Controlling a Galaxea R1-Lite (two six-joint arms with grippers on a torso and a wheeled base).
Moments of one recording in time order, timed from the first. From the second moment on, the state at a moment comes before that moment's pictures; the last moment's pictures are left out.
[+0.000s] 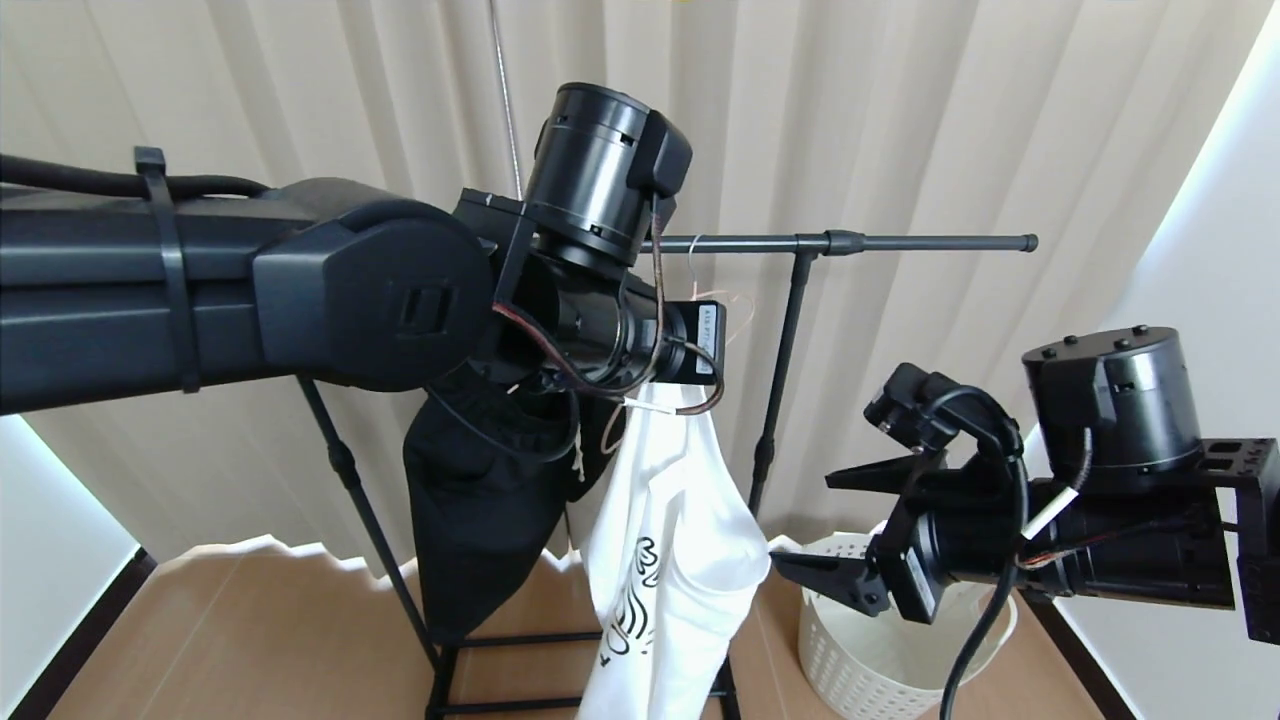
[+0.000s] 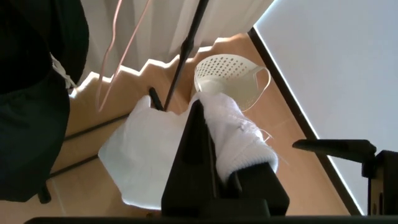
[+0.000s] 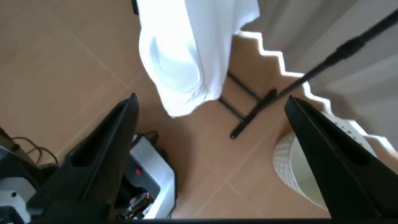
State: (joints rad) left arm -0.77 1.95 -1.71 0.29 0.17 -0.30; right arm 0.55 1.57 -0.76 -0.23 0.24 -0.14
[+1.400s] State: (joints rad) left arm -0.83 1.90 -1.63 0.29 0.14 -0.23; right arm 0.47 1.74 -0.54 -0.70 0.47 -0.21
